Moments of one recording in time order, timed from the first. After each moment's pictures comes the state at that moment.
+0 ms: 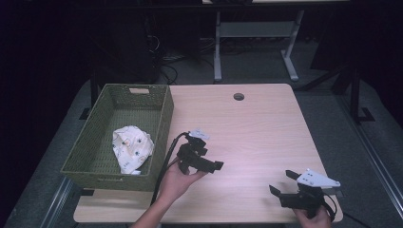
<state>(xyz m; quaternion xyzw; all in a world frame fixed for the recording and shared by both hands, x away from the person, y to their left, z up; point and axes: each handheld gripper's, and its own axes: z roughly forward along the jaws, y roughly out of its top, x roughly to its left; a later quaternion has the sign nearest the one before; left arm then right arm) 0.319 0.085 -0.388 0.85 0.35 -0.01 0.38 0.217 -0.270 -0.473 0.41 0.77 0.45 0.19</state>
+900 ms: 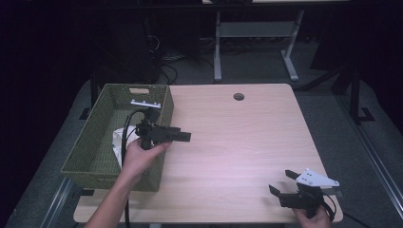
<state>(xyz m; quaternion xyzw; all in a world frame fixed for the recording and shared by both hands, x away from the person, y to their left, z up) 0.355 0.194 -0.326 0.76 0.40 -0.12 0.49 0.218 -0.269 -0.474 0.41 0.77 0.45 0.19</state>
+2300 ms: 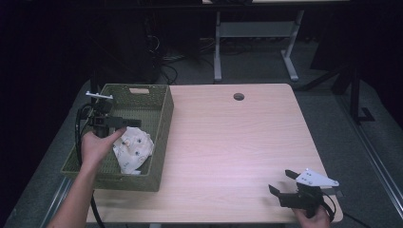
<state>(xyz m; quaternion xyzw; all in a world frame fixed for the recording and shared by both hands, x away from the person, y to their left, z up) 0.390 0.319 -0.333 0.73 0.57 0.02 0.38 0.219 -0.268 -0.474 0.41 0.77 0.44 0.19</state>
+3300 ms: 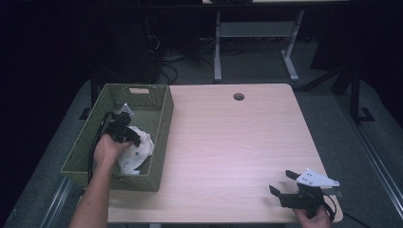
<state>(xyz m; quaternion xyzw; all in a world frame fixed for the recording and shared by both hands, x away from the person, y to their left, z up) 0.435 0.300 -0.413 0.79 0.61 0.04 0.06 0.219 -0.271 -0.476 0.41 0.77 0.45 0.19</state>
